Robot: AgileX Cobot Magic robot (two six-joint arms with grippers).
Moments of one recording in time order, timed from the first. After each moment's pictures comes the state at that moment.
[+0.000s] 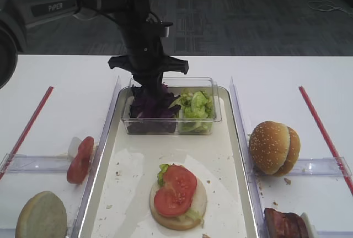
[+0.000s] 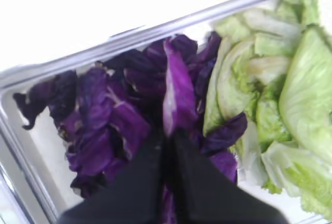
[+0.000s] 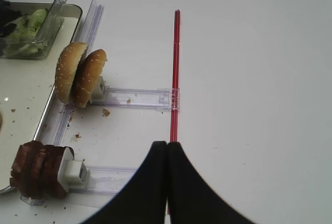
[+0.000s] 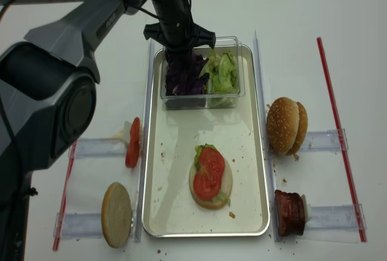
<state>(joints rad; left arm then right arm) -0.45 2.33 -2.12 -0.15 1.23 -0.08 0.02 -0.02 -0.48 0.01 1.14 -0.04</state>
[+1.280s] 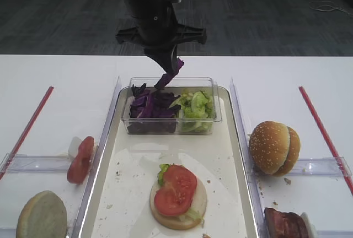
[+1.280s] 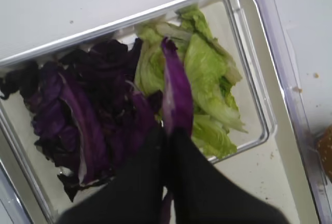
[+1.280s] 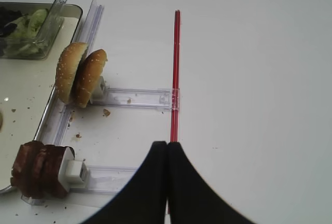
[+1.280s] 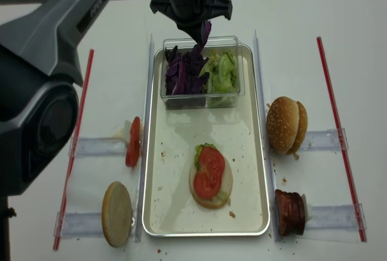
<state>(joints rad) -0.51 2.17 -2.09 -0.17 1.24 -0.12 0.02 -0.02 -0.48 0.01 1.14 -0.04</state>
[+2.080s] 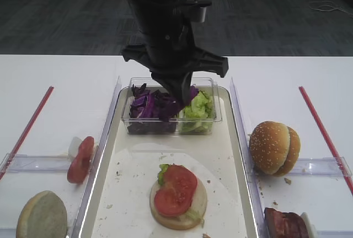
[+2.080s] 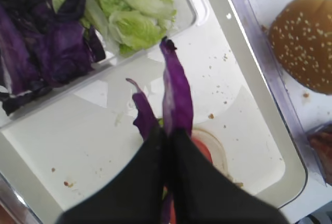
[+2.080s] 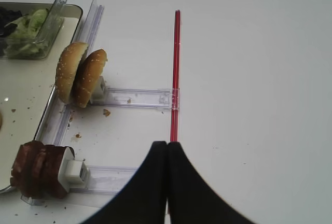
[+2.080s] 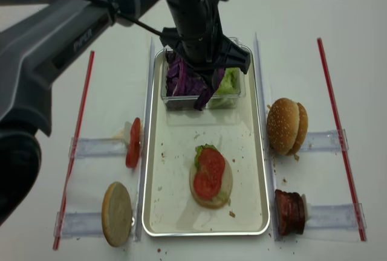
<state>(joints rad) -0.67 1.96 -1.80 -0.15 1.24 -0.12 0.02 -0.02 -0.48 0.01 1.14 -0.04</state>
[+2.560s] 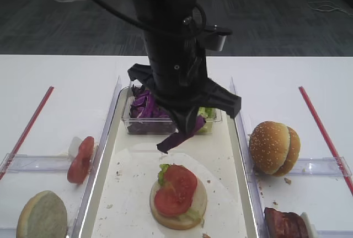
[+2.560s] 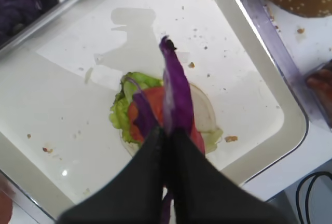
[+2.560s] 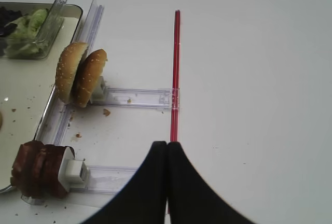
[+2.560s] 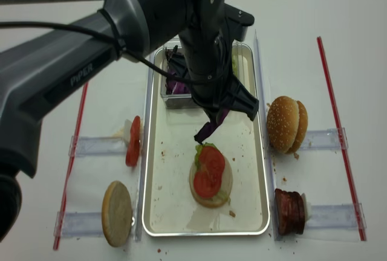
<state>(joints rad) -0.79 1.89 -1.65 -0.10 1.23 -0.12 0.02 -0.02 -0.48 0.01 1.14 -0.04</state>
